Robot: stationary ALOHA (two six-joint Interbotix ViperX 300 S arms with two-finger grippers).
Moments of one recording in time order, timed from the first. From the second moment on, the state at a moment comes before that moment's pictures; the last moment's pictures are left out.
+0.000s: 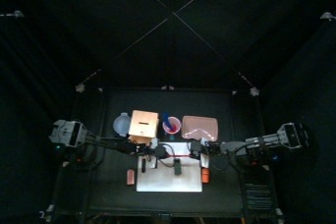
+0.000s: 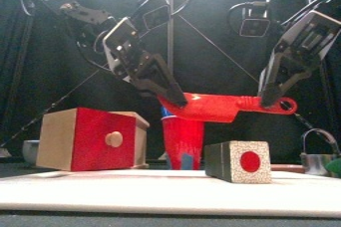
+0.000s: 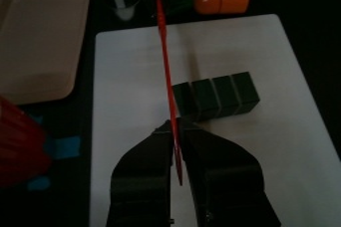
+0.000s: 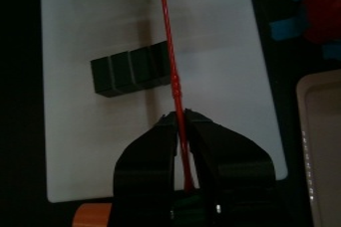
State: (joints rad) left arm -0.12 0.07 0.66 -0.31 -0.16 0.35; right arm 0.07 -0.37 0.95 -0.10 0.20 0.29
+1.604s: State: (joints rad) left arm -0.19 0.19 0.66 -0.41 -0.31 0.35; right arm 0.11 -0.28 0.95 -0.20 0.20 0.29
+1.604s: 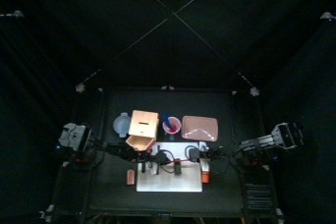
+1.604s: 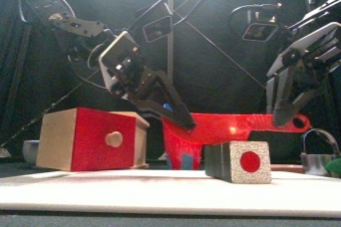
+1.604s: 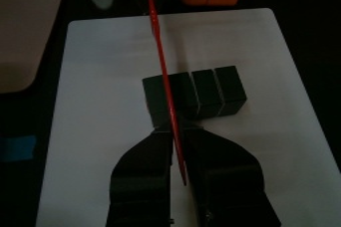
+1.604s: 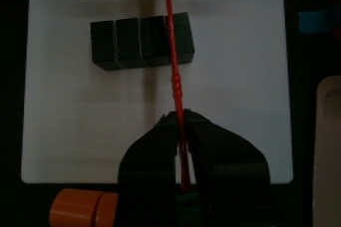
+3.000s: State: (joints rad) left arm -0.20 0.19 0.66 -0.44 -0.30 0.36; right arm 0.11 -0.29 0.93 -0.27 0.24 0.29
